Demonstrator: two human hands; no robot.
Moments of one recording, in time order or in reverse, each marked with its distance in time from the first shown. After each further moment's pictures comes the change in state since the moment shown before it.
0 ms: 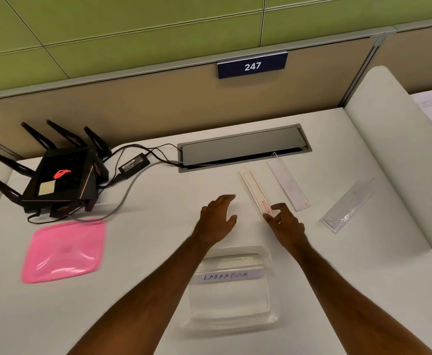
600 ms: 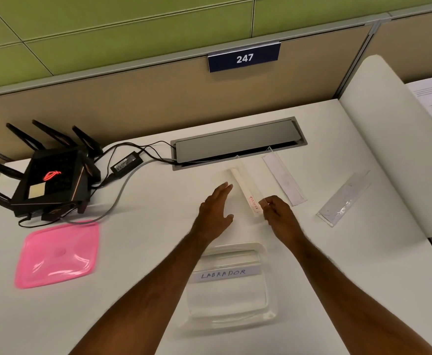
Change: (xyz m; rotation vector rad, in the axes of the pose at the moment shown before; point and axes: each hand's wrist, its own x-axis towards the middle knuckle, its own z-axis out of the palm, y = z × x) left_hand 0.013 -0.003 0.011 -0.036 0.013 0.019; right_hand -0.012 -0.022 -0.013 0.330 -0.024 -0.143
